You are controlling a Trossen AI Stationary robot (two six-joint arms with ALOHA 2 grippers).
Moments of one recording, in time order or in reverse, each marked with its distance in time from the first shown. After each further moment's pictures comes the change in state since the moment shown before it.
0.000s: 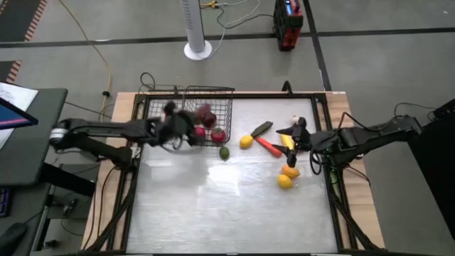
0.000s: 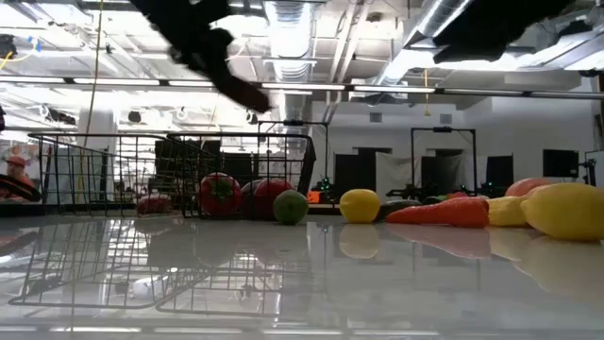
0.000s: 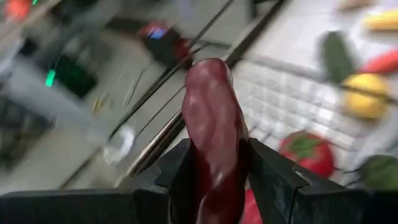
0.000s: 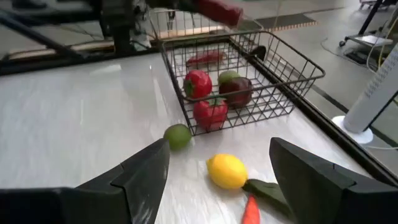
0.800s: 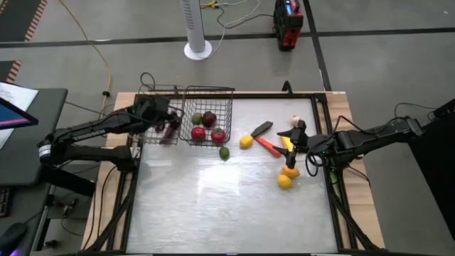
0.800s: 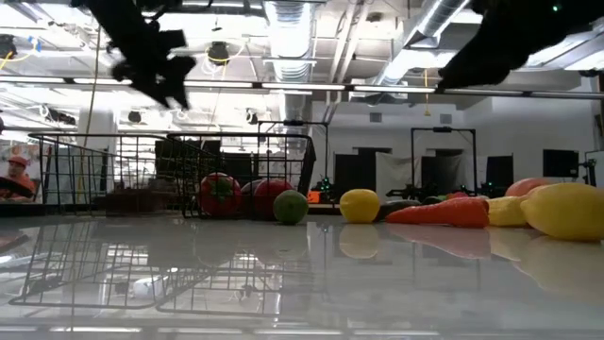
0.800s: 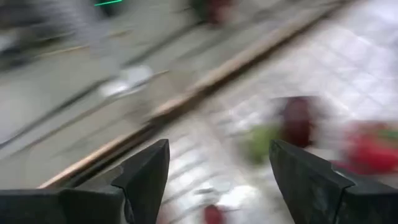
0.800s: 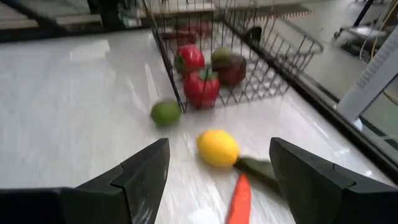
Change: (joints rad) left arm 0.322 -0.215 -0.084 -0.200 0.154 -0.176; right arm -0.021 -0.024 -0.108 0.023 -0.001 -0.011
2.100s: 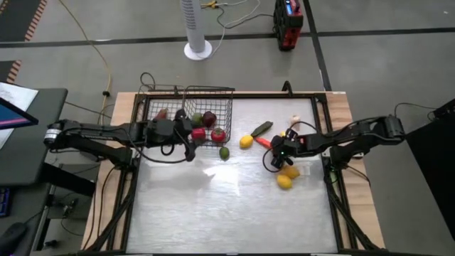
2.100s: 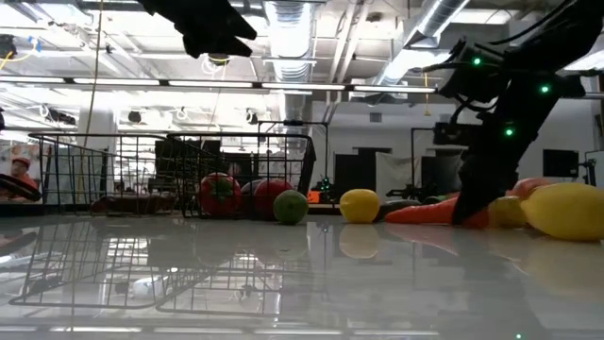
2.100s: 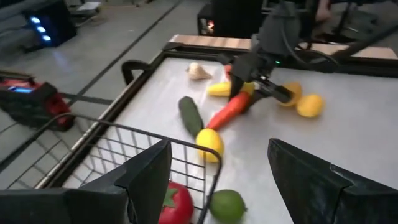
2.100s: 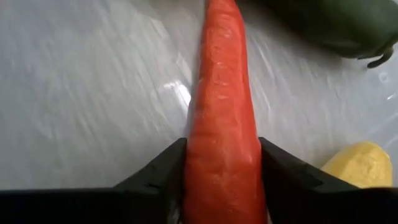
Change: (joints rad) left arm -0.390 0.116 0.009 0.479 0.277 0.208; right arm -0.257 0.564 -0.092 0.048 -0.186 0.102
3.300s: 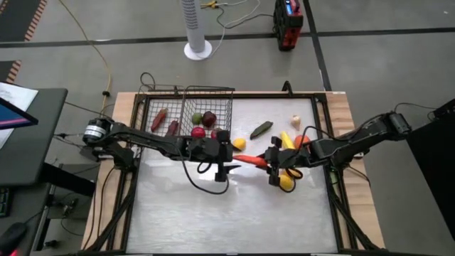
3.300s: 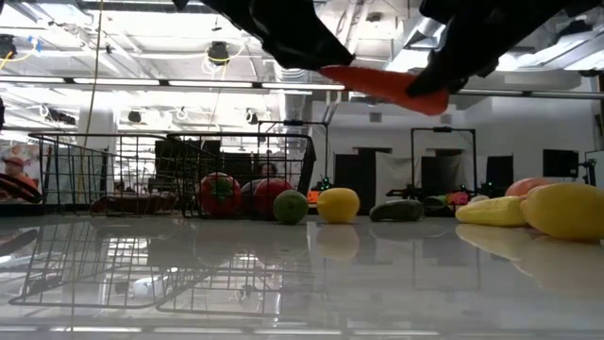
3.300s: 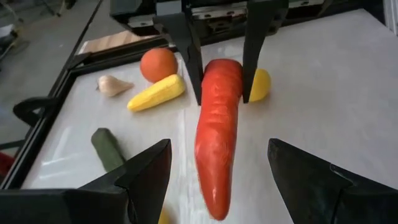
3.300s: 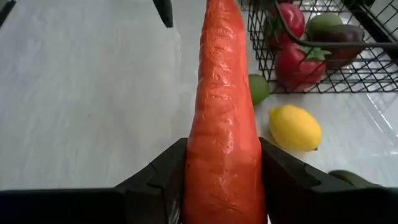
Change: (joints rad) left arm -0.115 0.559 0.295 0.149 0.113 0.227; right arm 0.315 -0.116 0.261 0.061 -0.022 -0.124
